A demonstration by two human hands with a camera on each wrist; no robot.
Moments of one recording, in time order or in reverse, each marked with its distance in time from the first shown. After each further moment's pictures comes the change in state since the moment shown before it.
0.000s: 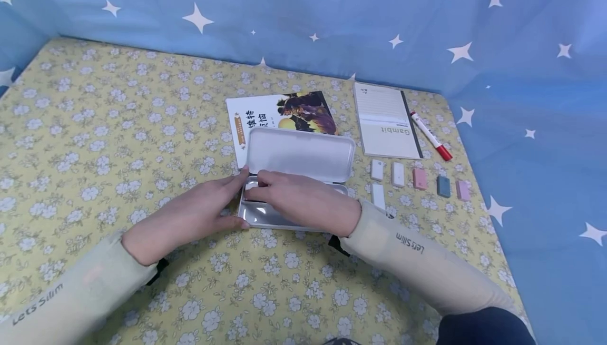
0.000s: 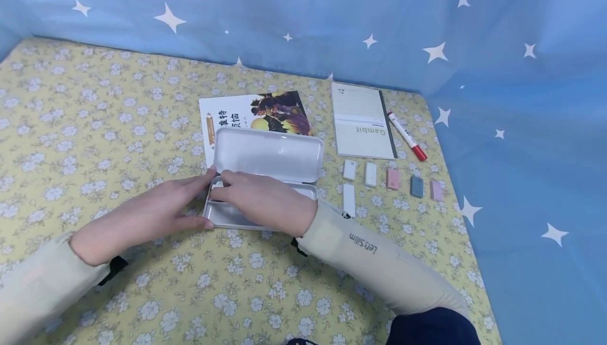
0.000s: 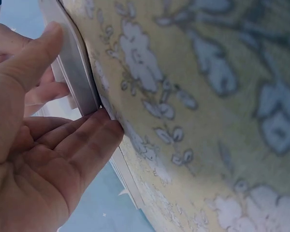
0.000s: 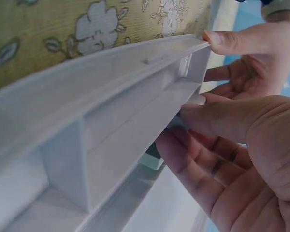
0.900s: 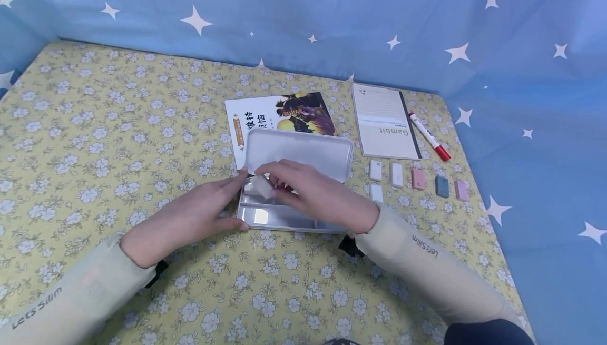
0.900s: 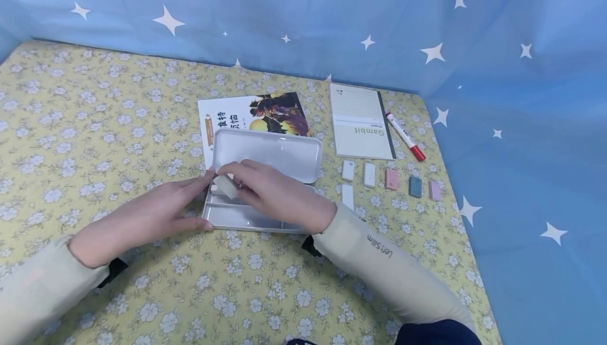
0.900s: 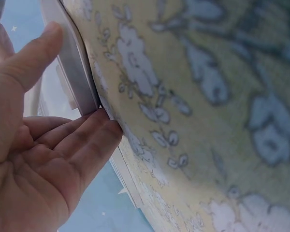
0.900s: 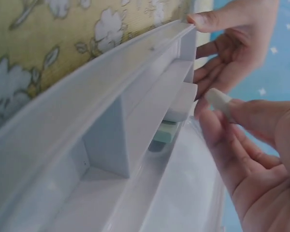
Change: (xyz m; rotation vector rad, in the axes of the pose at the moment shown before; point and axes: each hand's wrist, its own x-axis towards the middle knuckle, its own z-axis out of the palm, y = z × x) left_hand 0.000 -0.002 0.003 -0.024 0.014 -0.011; right_hand -0.018 0.020 0.002 0.603 0.197 0.137
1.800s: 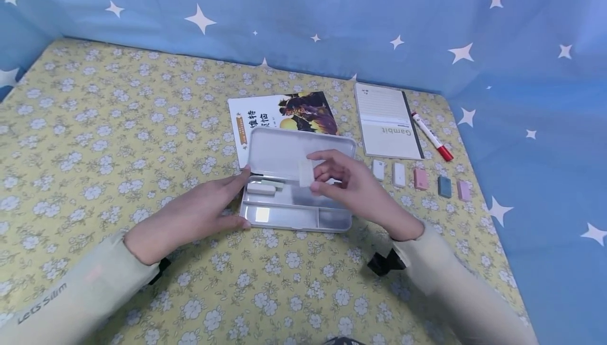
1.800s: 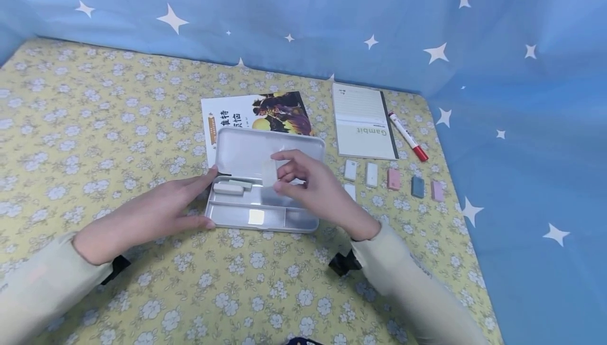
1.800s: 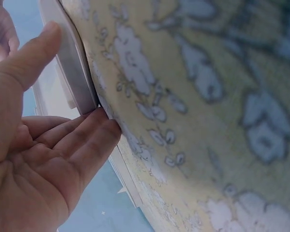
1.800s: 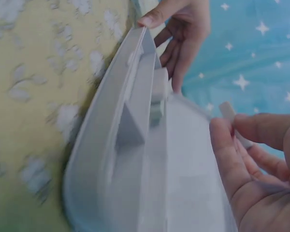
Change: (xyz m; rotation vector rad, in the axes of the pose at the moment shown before) left_hand -0.001 -0.001 0.000 0.016 -0.011 -0.010; right_hand -0.051 0.021 -0.012 0.473 0.288 0.296
